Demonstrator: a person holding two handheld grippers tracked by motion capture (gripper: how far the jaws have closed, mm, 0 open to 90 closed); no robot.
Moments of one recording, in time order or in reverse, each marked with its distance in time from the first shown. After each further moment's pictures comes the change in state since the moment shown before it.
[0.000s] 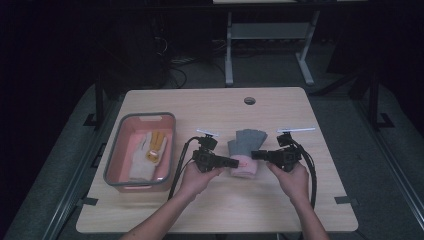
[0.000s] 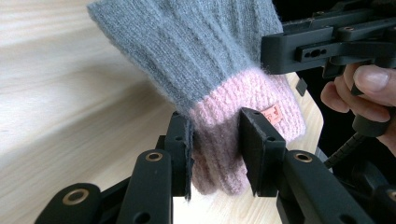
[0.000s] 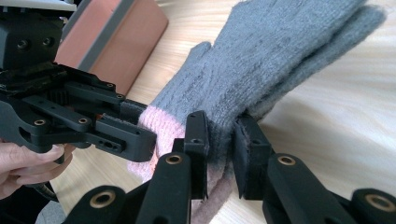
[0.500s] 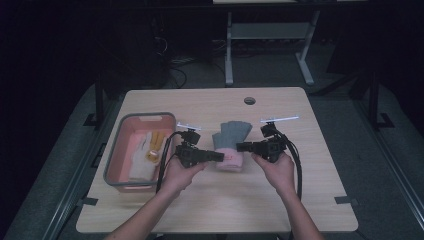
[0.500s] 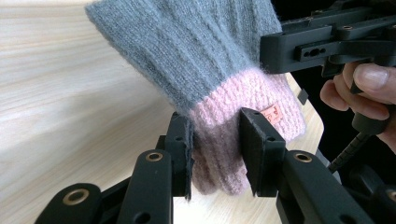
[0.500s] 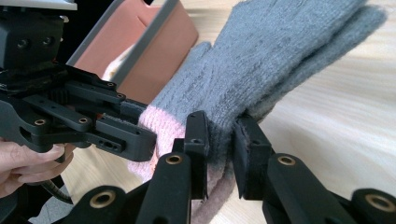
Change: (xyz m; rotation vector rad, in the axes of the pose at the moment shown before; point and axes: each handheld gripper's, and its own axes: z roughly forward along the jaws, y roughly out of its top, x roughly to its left) left arm 0.010 0.002 -0.046 -0.059 0.035 -0.001; right arm 0.038 0.029 0.019 0.013 0.037 -0.056
